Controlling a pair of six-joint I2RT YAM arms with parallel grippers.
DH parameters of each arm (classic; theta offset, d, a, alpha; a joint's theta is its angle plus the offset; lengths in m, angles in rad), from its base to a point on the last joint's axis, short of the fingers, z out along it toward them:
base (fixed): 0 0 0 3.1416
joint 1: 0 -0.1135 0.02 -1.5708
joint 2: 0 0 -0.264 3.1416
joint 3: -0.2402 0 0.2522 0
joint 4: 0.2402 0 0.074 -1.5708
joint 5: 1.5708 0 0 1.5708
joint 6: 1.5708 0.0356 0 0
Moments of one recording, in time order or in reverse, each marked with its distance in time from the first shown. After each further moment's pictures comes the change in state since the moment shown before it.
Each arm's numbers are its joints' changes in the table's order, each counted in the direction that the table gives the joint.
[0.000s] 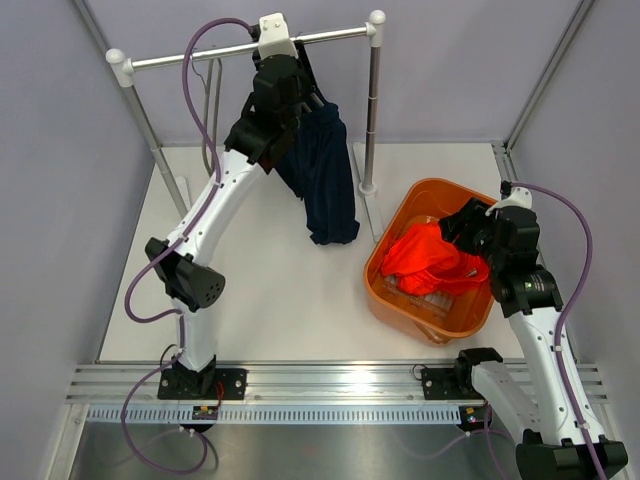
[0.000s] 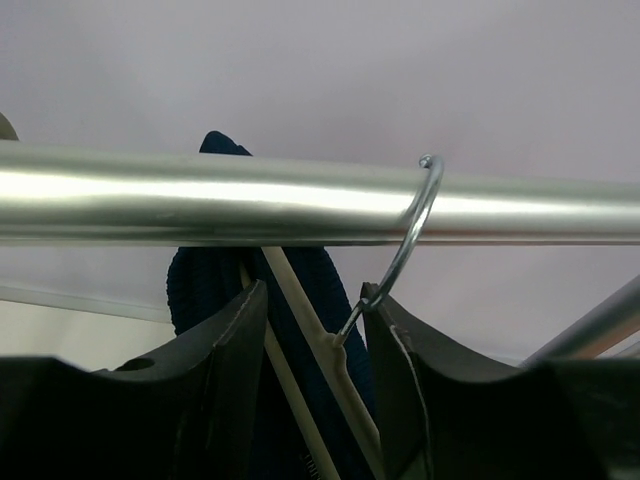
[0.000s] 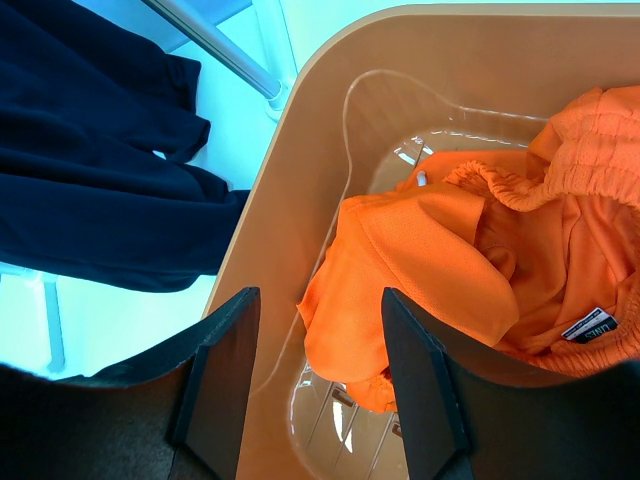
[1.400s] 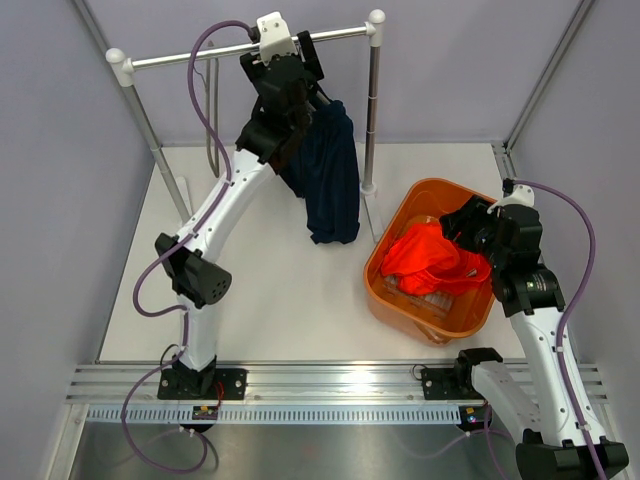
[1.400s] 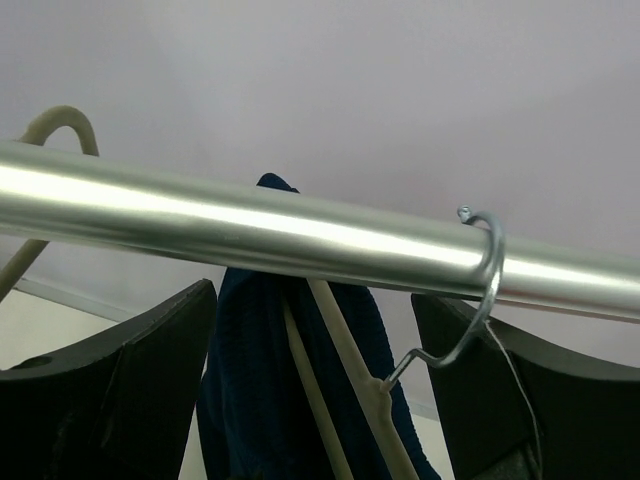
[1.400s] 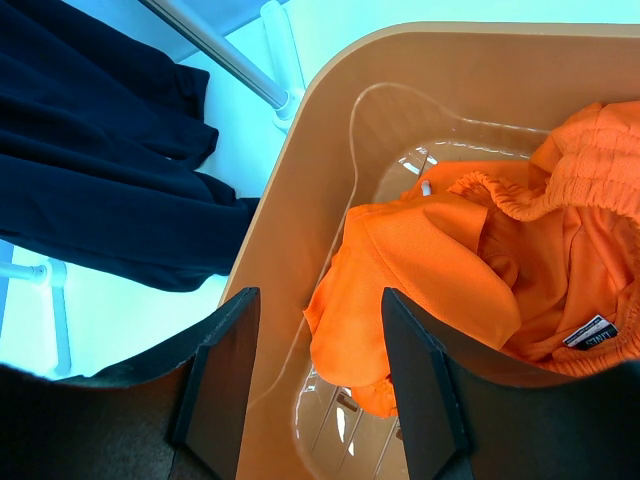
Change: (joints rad) left arm 0.030 -0.051 -0.023 -0.144 -0.218 0.076; right arm 0.000 -0.003 -0.024 0.003 0.001 0.000
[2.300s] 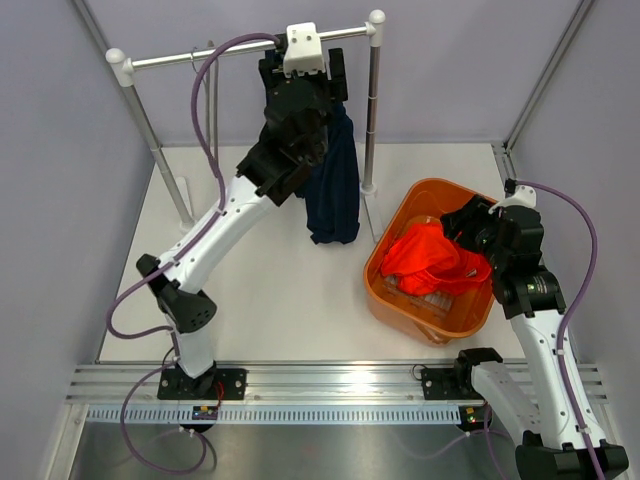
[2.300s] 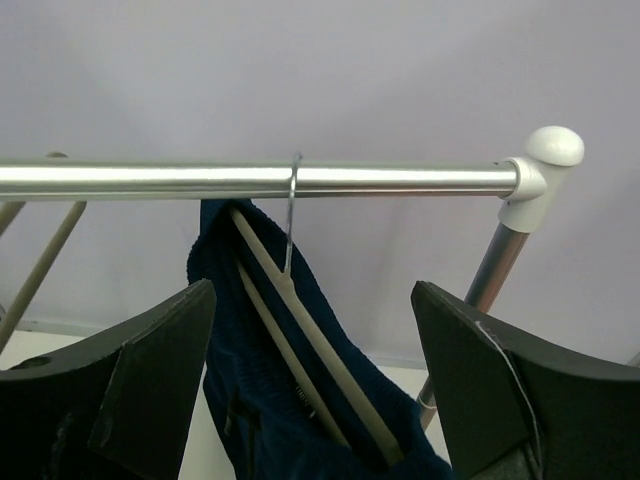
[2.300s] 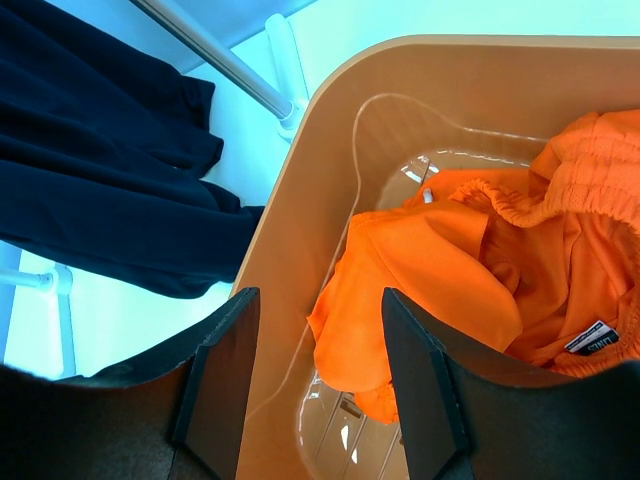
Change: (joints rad) left arm 0.196 0.211 0.171 -0.065 -0.014 0.223; right arm 0.000 0.013 0.002 -0.014 0.008 0.007
